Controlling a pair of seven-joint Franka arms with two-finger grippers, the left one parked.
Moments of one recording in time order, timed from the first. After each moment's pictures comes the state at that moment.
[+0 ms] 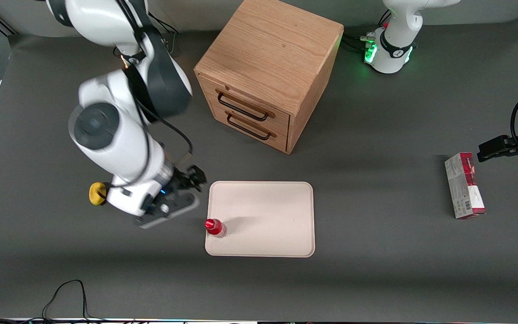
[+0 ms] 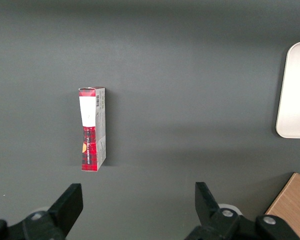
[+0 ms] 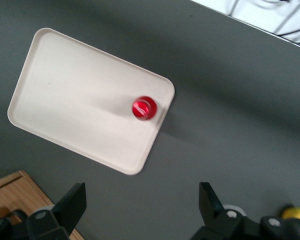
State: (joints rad) arm 0.69 0.67 -0.48 -0.89 0.28 1.55 -0.03
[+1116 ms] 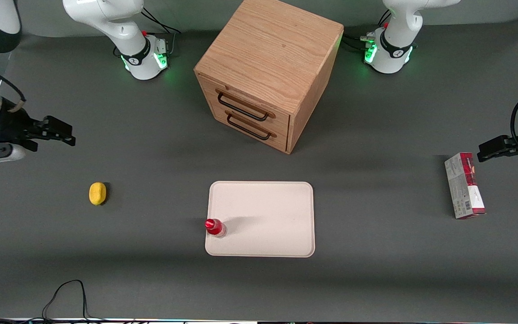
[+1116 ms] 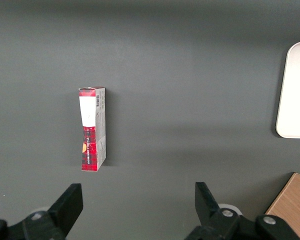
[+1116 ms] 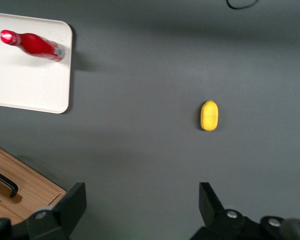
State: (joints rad) arm 0.10 0.08 -0.06 -1.51 0.03 1.55 -0.03
